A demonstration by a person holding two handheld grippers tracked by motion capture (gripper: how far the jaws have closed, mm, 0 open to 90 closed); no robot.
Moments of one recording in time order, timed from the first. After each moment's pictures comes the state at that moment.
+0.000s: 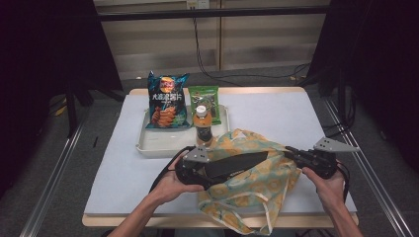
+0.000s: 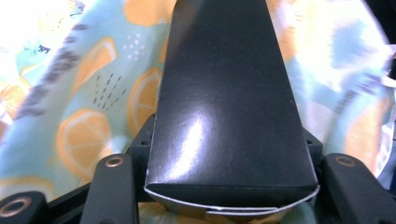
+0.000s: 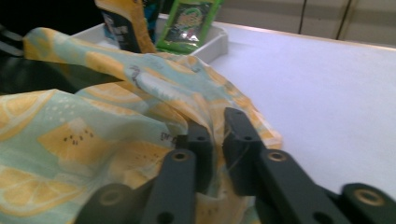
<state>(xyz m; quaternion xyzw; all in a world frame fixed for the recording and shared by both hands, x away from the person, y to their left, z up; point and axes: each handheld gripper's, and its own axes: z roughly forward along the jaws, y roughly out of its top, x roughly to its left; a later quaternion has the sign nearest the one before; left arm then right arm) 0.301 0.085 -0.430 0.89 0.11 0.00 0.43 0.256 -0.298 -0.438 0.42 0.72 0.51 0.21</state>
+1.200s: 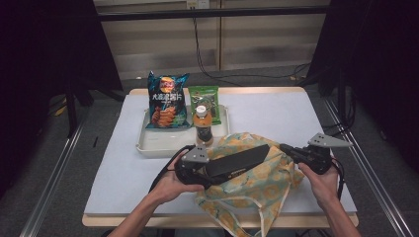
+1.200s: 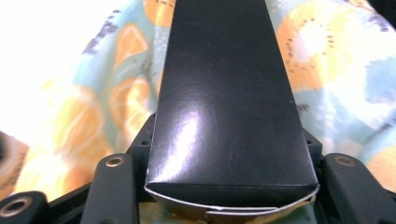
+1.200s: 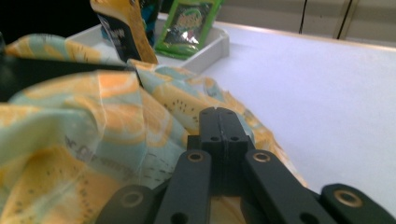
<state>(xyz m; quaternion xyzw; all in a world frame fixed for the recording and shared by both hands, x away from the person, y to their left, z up) 0.297 0.086 -0.418 0.89 0.10 0.02 0.45 0.268 -0.289 -0.437 0.43 0.72 0.50 0.20</state>
